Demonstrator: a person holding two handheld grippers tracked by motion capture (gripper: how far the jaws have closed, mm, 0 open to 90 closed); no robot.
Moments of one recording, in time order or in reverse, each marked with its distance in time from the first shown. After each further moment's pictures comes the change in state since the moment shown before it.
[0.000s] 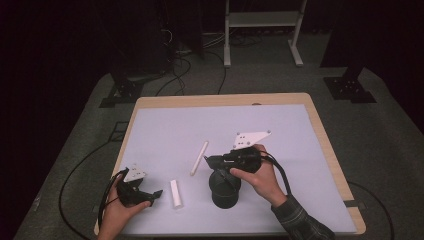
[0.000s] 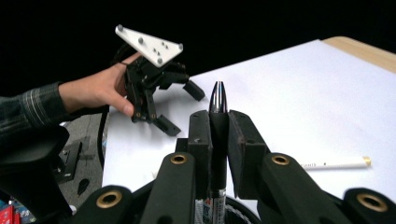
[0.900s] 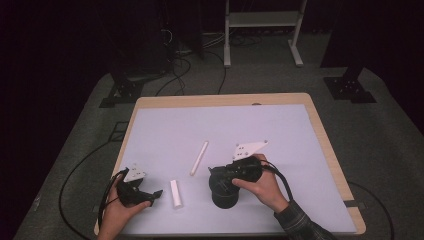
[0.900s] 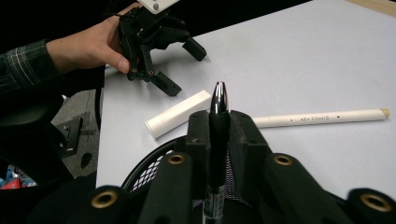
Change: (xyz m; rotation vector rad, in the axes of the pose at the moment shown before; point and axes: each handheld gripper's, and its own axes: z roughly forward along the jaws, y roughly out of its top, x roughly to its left) left arm 0.000 0.000 0.000 -0.002 0.000 -0.001; right arm 0.001 -0.028 0.006 0.091 -0.009 0.005
